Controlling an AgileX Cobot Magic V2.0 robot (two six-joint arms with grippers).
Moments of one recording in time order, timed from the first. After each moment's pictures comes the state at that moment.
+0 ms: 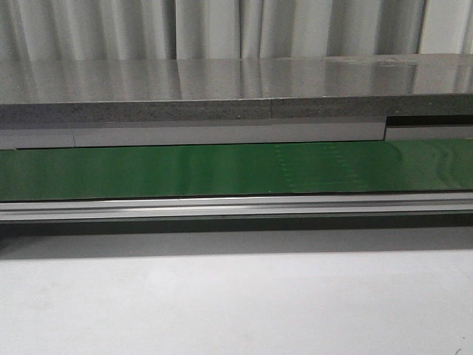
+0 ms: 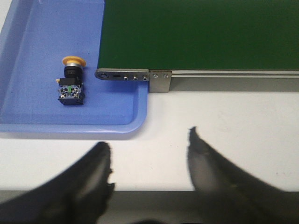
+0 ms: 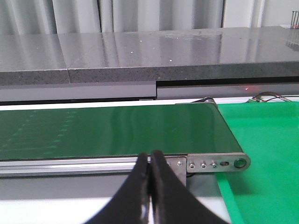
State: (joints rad) left arm 0.00 0.60 -0.79 0.04 1.07 -0.08; right arm -0.02 -0.01 0.03 0.00 0.08 0.03
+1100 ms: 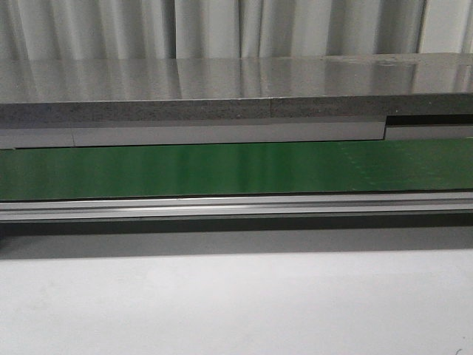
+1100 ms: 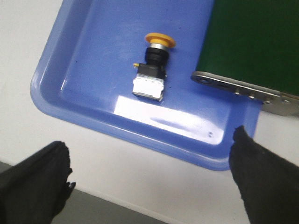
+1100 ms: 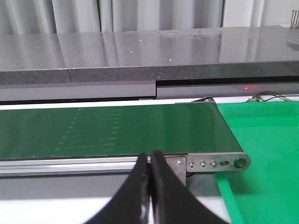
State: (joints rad) left arm 0.27 1.12 -0.79 0.18 0.79 -0.16; right arm -0.02 -0.01 0.03 0.00 0.08 0.03
